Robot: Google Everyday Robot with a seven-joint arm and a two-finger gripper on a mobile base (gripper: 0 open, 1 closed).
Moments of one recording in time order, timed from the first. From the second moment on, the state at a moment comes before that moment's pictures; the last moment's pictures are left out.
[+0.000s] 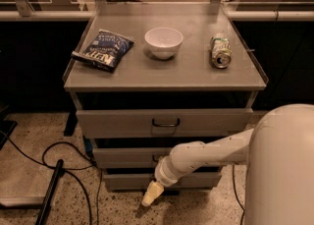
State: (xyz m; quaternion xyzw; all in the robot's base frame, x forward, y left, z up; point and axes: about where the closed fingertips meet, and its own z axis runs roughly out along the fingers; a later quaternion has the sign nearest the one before) arm 0.493 0.013 0.415 -0.55 0.79 0.17 0.18
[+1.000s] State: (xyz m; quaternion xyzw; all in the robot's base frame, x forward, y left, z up) arm 0.500 0.012 0.445 -0.56 0.79 0.16 0.20
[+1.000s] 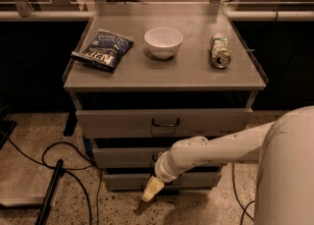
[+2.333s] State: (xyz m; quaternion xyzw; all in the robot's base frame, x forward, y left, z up) arm 0.502 0.010 0.399 -0.56 0.79 0.18 0.17
